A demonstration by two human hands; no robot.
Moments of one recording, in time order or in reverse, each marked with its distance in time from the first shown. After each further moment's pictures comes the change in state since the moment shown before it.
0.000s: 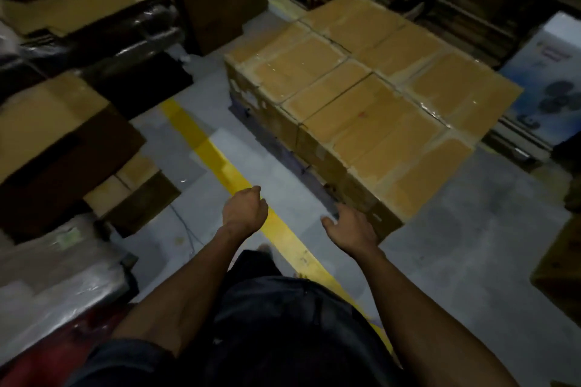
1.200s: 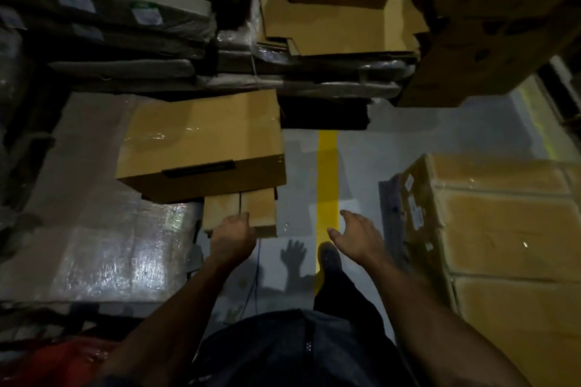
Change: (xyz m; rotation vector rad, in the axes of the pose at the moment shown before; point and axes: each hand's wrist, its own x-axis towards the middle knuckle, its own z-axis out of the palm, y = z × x) left_hand 0.221 -0.371 -0.161 -0.245 0.238 -0.725; right_hand 0.397 -0.498 0.084 -0.559 -0.300 -0.630
